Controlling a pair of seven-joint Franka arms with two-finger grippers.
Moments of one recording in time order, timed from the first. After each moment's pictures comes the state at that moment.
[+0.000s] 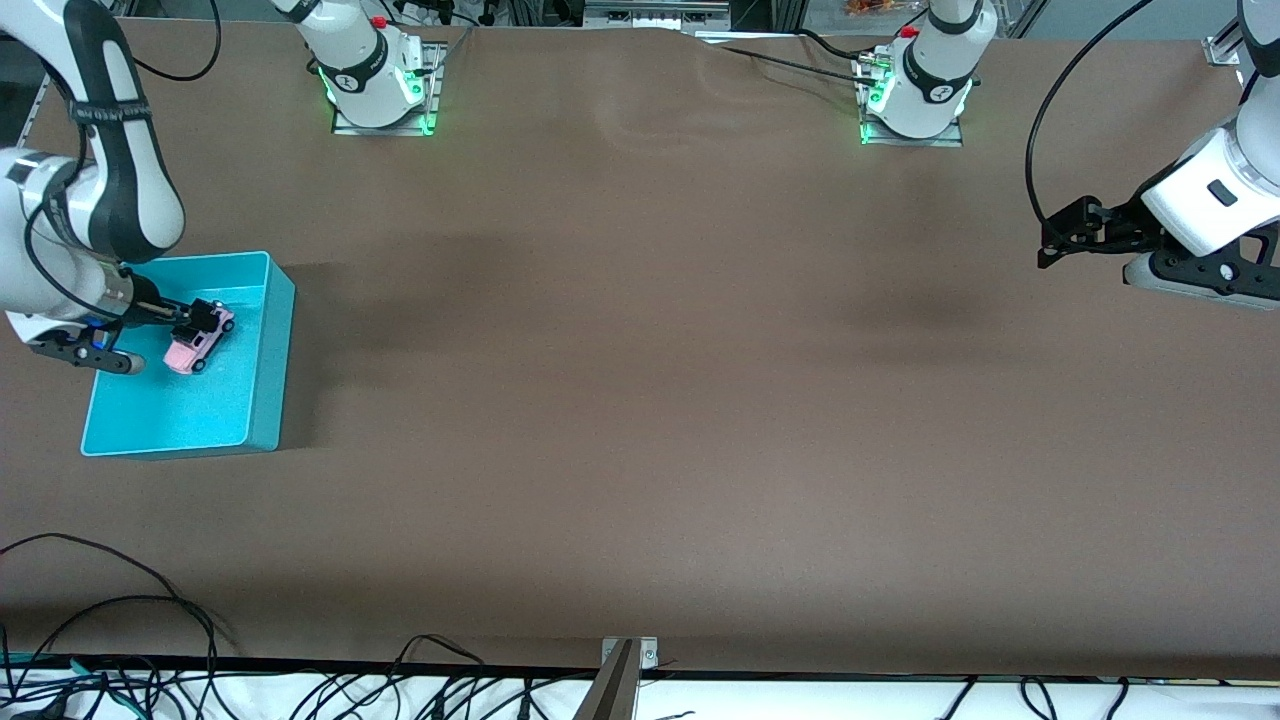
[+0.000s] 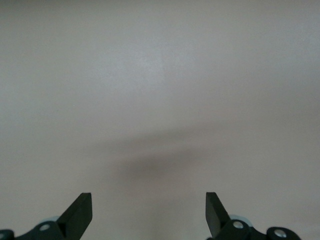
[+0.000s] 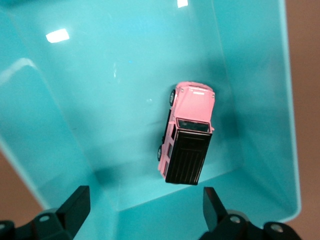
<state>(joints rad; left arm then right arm) -0.08 0.04 0.03 -1.60 -0.04 1.59 0.11 -0.10 0.25 -0.15 -2.04 -0.13 2.14 0.07</state>
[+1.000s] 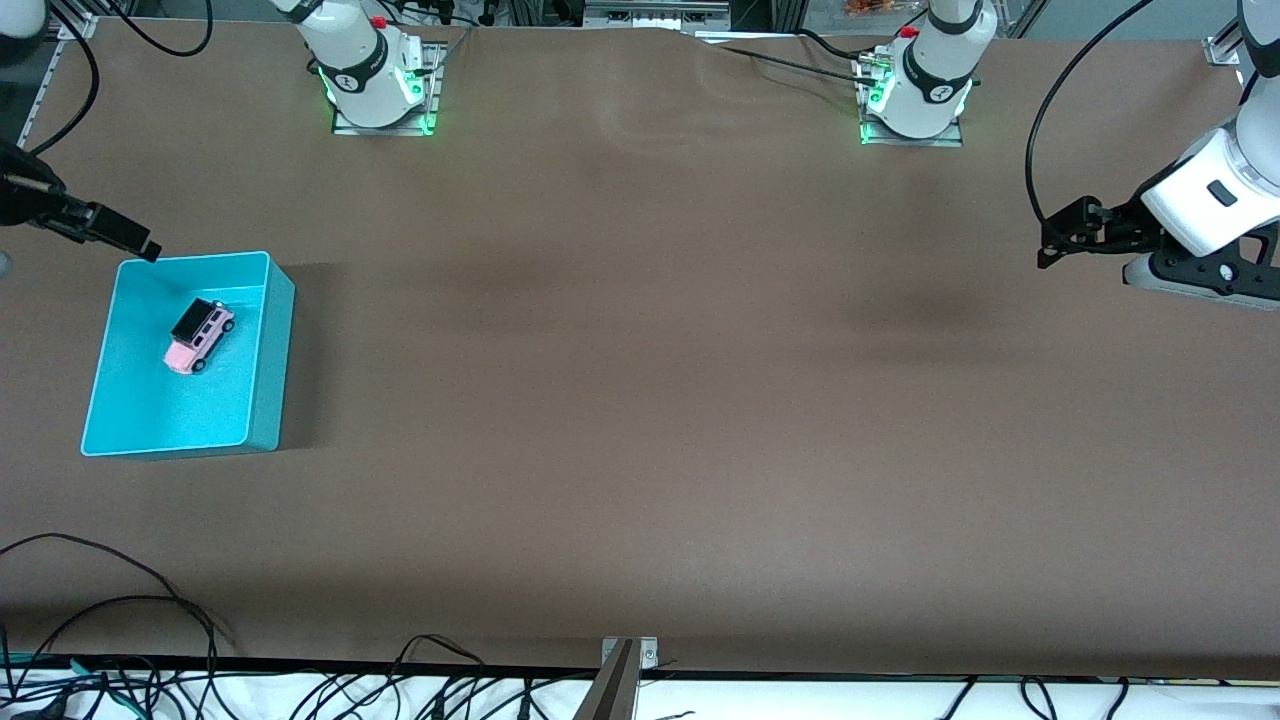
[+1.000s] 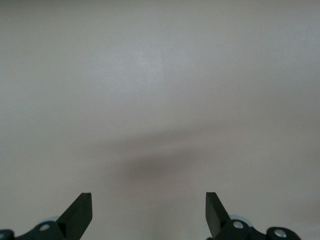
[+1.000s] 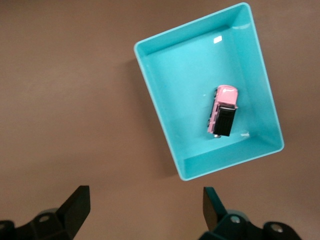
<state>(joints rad) -0.08 0.04 0.03 -1.60 -0.04 1.59 0.11 -0.10 -0.07 -0.02 -1.81 0.03 1.70 0.14</state>
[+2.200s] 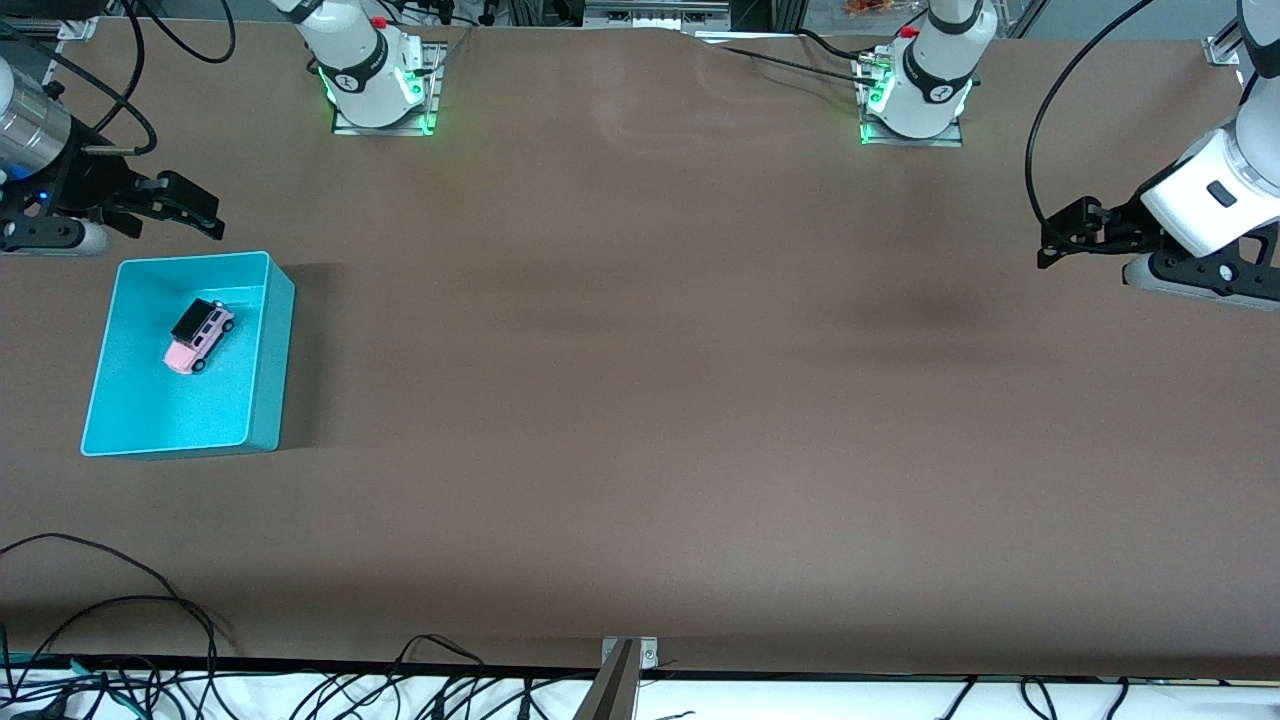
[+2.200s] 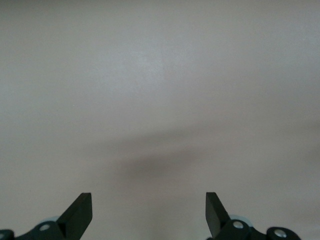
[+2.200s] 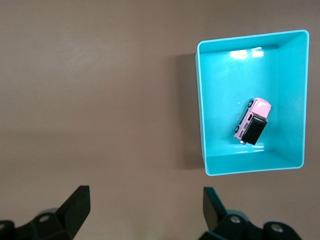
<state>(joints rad) -0.08 0.04 0.03 -1.60 -0.04 1.59 0.11 -0.10 -0.06 0.13 -1.73 0.03 1.62 0.05</state>
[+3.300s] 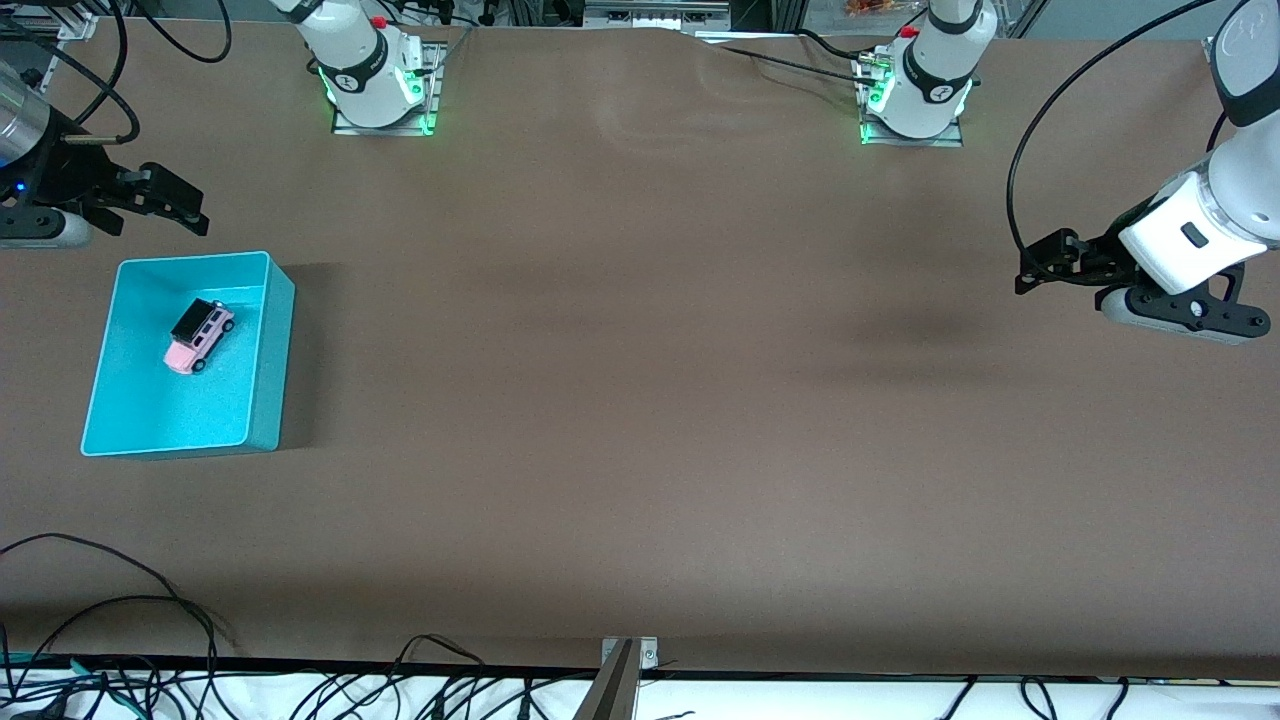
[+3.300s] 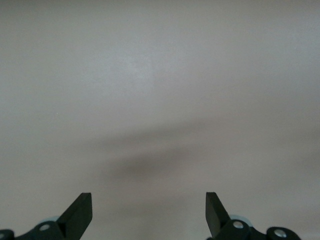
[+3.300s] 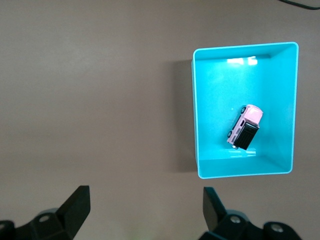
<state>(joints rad) -0.08 0.10 0.03 -1.60 -0.09 1.64 0.11 -0.10 -0.06 0.13 -1.70 0.01 1.61 0.02</state>
